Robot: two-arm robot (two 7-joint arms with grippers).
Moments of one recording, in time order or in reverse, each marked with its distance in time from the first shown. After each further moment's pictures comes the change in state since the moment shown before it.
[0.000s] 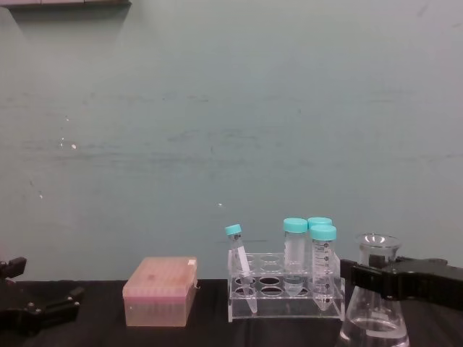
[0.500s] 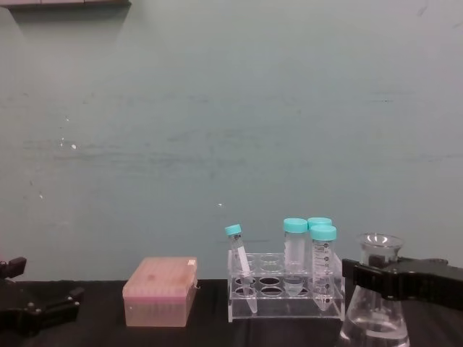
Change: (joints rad) left arm 0.000 0.000 0.000 0.000 0.000 0.000 0.000; right arm -0.002 0.001 0.000 -0.002 0.000 0.000 0.000
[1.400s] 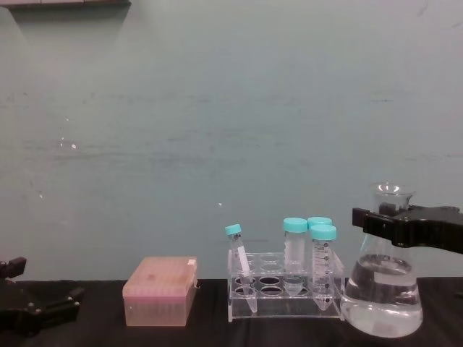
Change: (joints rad) left arm 0.000 0.000 0.000 0.000 0.000 0.000 0.000; right arm 0.023 0.022 0.031 -0.062 -0.019 -0.018 -0.007
